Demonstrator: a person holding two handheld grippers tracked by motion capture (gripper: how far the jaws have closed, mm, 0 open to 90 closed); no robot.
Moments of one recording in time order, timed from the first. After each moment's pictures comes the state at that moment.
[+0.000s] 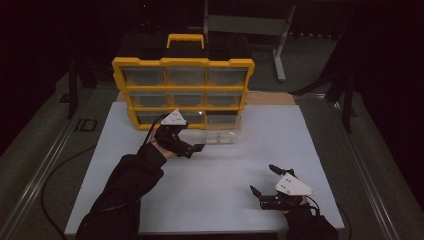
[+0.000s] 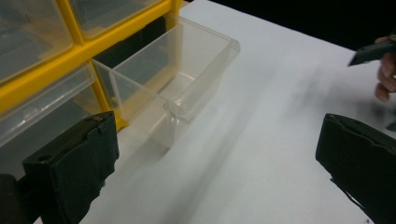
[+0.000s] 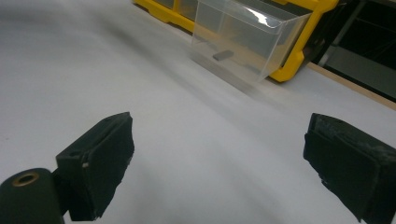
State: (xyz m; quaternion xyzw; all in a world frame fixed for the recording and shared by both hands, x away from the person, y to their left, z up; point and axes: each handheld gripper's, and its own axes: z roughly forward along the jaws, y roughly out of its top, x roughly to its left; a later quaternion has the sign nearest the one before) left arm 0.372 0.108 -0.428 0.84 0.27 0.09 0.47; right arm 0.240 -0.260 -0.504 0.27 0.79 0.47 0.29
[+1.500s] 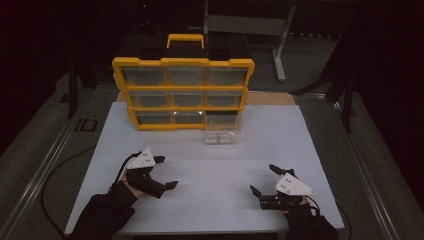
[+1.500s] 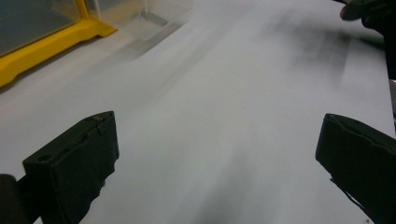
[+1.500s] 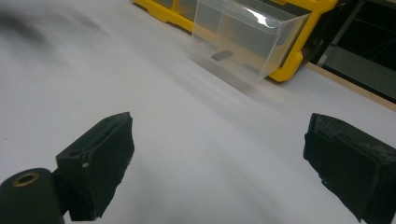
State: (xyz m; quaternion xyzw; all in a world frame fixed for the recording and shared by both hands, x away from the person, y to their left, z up) left arm 0.292 0.179 -0.495 0.84 0.25 0.08 0.48; right arm 0.240 -0.260 -0.504 0.27 0.79 0.47 0.29
